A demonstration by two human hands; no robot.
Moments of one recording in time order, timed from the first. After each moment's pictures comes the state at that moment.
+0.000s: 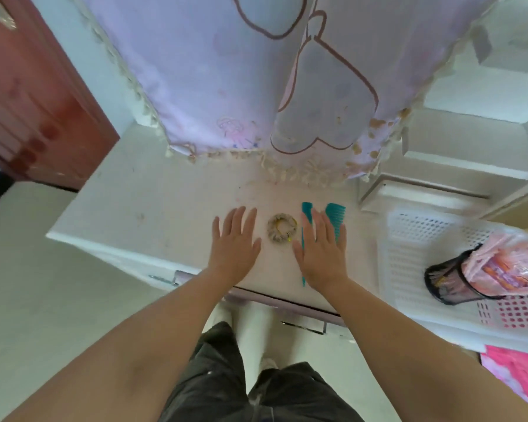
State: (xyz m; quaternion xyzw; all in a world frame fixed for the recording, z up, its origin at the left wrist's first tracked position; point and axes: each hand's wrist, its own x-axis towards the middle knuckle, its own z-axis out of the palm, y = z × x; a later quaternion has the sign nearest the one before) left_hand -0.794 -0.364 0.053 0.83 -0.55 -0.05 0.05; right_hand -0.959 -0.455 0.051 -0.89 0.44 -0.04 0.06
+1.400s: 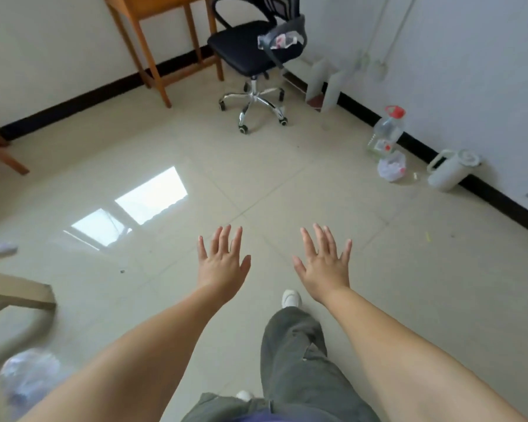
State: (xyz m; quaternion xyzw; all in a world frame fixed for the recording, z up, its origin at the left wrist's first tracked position) left_hand -1.112 0.525 0.024 0.84 0.54 -0.04 0.10; right_hand -0.914 0.443 0.015 -0.81 -0.57 0.12 -0.02
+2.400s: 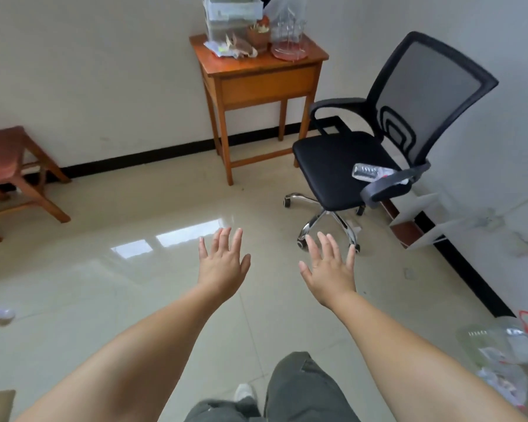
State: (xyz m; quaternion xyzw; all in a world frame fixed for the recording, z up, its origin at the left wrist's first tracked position) left_hand -1.030 1.212 0.060 0.72 0.69 0.03 0.10; right_hand -0.807 1.194 0.063 -0.70 -0.71 0.09 -0.02
